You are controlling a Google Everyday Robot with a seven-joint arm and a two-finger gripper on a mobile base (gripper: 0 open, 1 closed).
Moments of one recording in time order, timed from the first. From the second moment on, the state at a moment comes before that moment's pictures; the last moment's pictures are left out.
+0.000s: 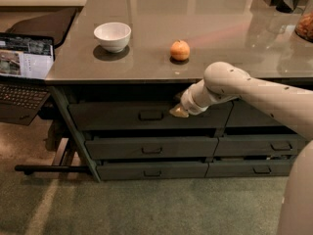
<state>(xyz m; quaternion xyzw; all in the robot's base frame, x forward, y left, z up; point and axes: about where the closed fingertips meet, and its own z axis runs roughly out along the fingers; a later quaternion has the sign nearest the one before) 0.671 -0.082 0.658 -0.58 0.75 0.10 0.30</state>
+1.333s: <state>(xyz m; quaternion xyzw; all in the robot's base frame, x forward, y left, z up) 0.663 -0.084 0.661 -0.59 0.75 0.10 0.29</state>
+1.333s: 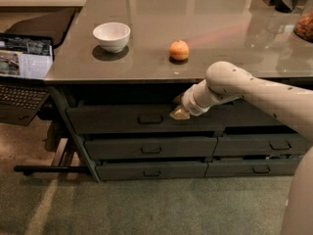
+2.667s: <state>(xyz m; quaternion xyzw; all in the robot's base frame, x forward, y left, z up) 0.645 -0.086 0.660 -0.59 0.75 0.11 0.28</state>
